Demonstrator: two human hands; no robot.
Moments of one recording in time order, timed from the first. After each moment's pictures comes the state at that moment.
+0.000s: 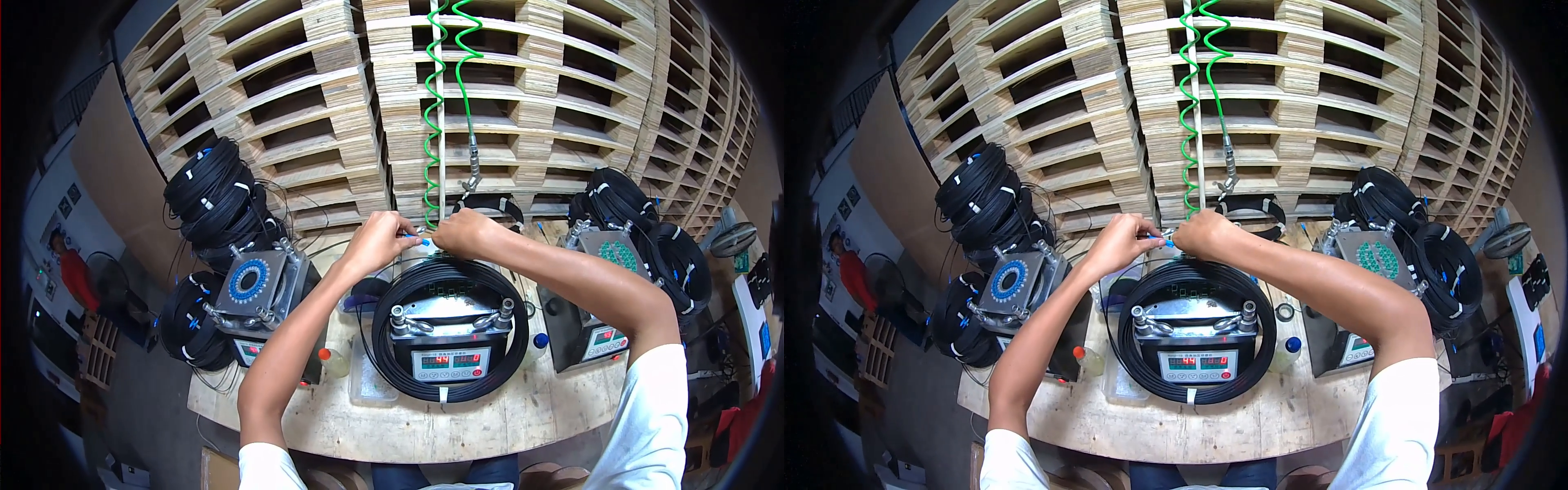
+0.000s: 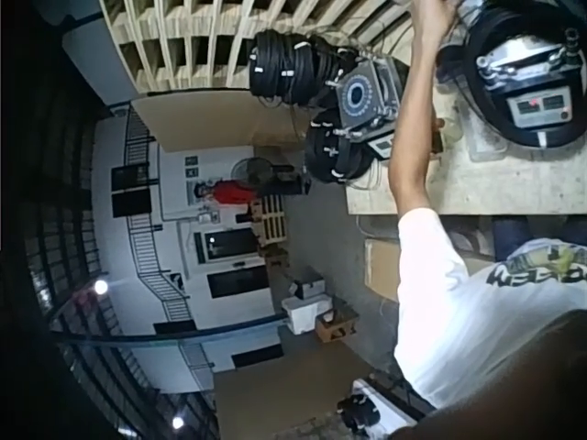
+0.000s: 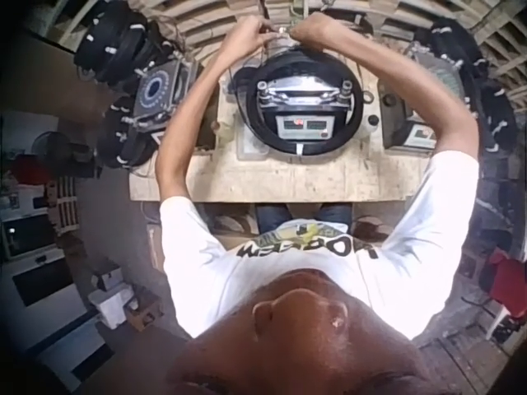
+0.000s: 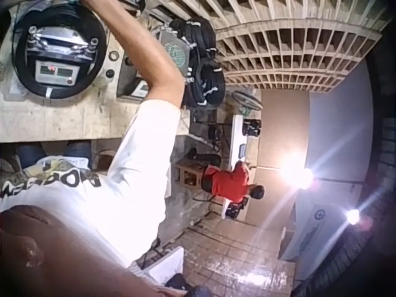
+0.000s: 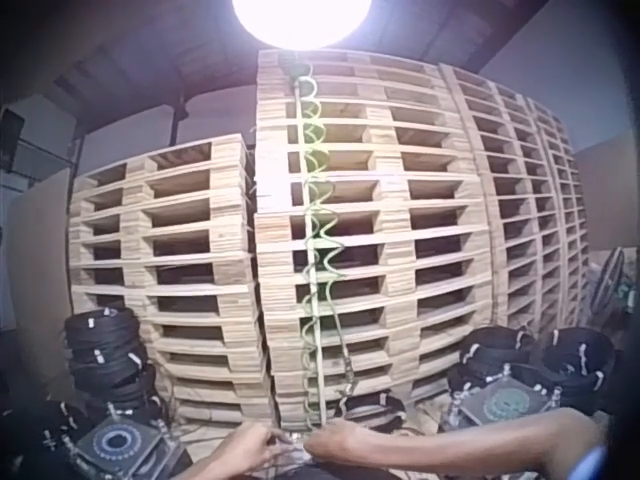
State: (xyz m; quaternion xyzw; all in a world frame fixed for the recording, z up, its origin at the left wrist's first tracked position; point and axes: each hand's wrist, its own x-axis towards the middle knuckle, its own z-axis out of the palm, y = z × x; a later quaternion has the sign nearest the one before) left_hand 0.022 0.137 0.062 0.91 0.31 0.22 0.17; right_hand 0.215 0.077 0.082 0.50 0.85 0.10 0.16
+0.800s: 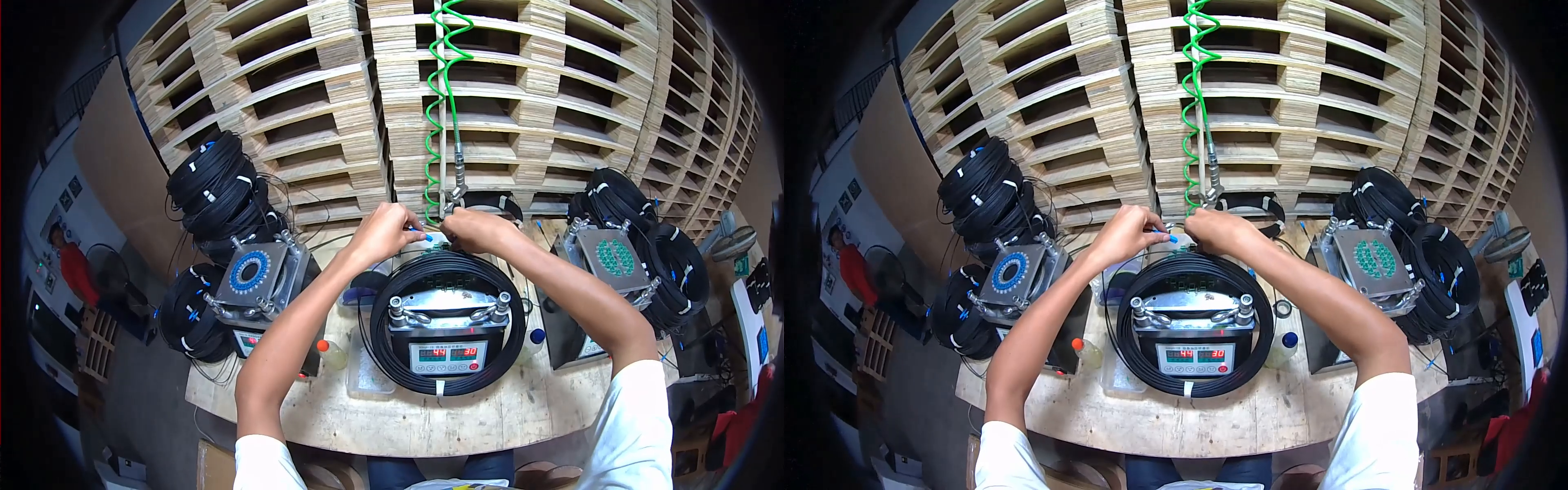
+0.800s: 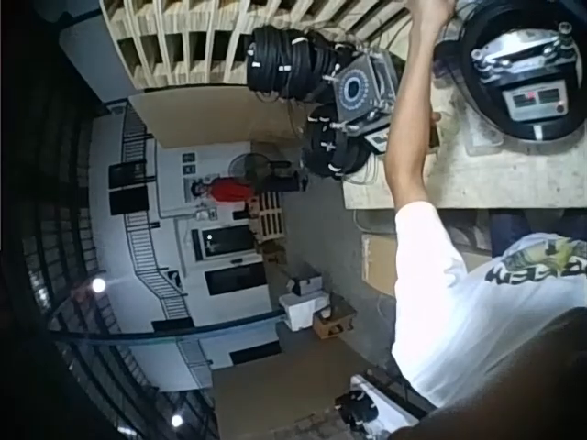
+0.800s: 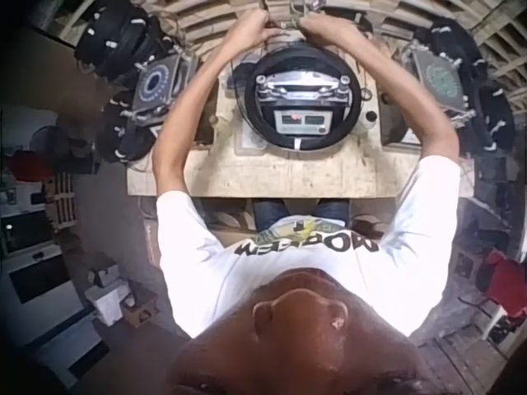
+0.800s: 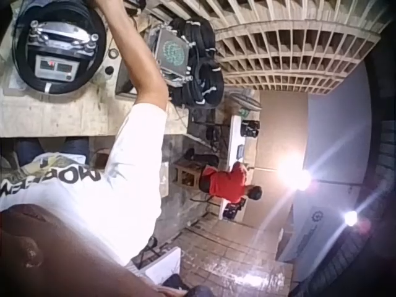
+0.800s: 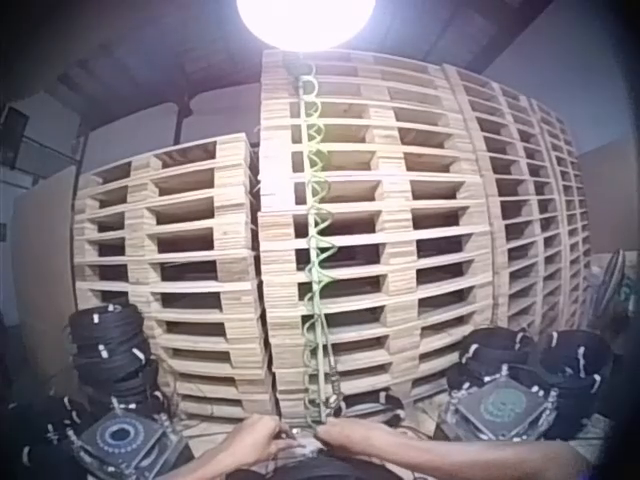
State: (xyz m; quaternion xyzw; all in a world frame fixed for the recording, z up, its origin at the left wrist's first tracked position) left_hand 0.030 0.130 0.072 0.92 0.31 0.19 0.16; right_hand 0.249 0.077 0.055 0.52 0.85 -0.01 -0.06
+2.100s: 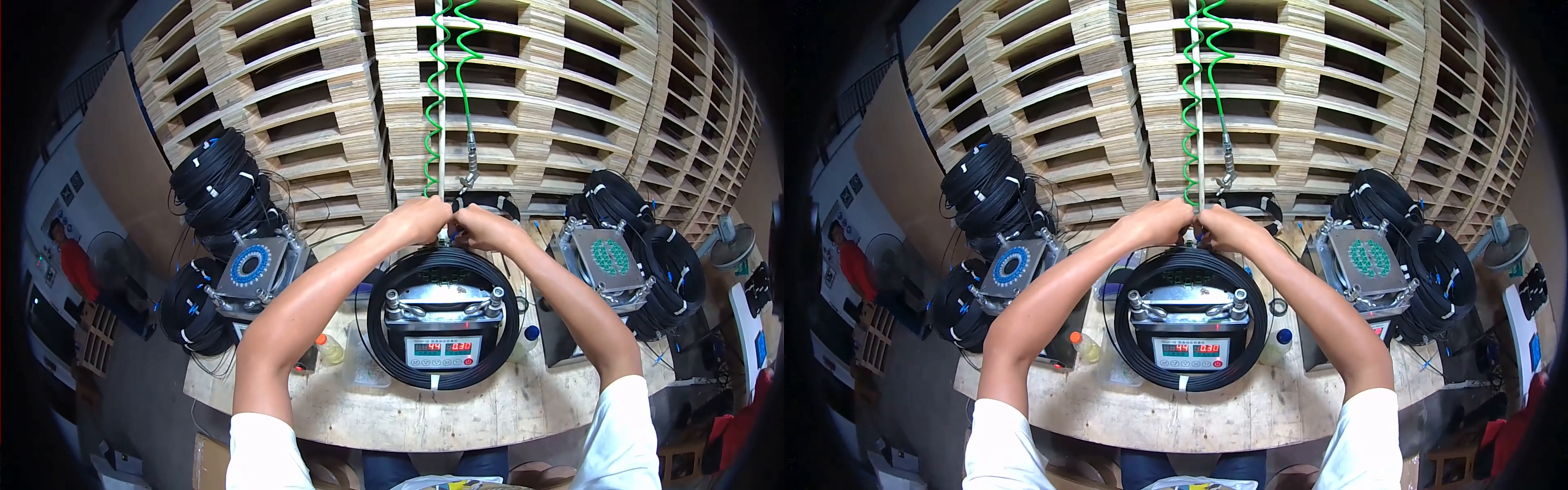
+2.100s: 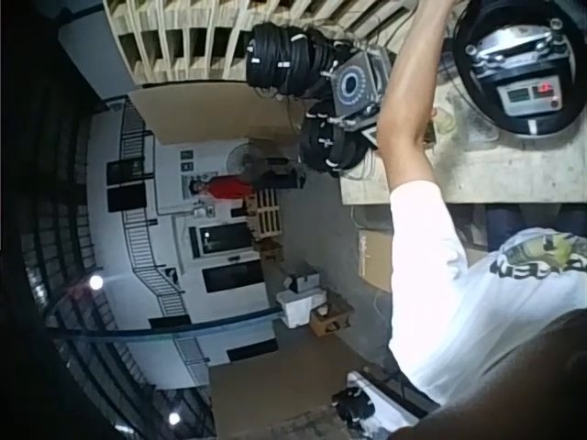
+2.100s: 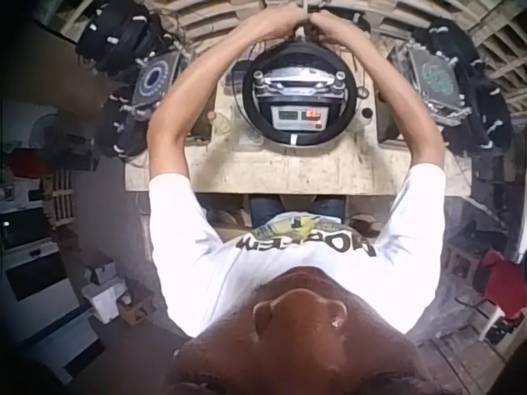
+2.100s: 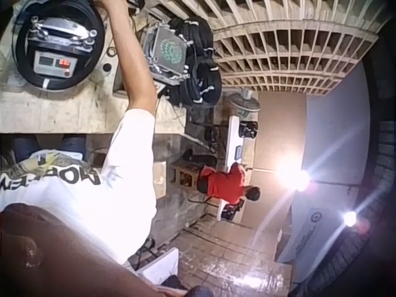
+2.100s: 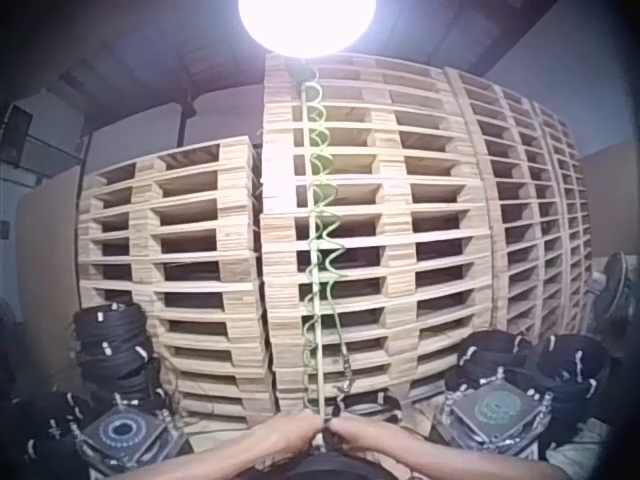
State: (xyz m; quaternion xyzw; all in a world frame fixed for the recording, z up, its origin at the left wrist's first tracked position) left_hand 0.093 0.129 0.085 0.97 0.24 0.01 -0.01; right_hand 0.272 0.075 0.045 0.51 0.84 -0.11 -0.16
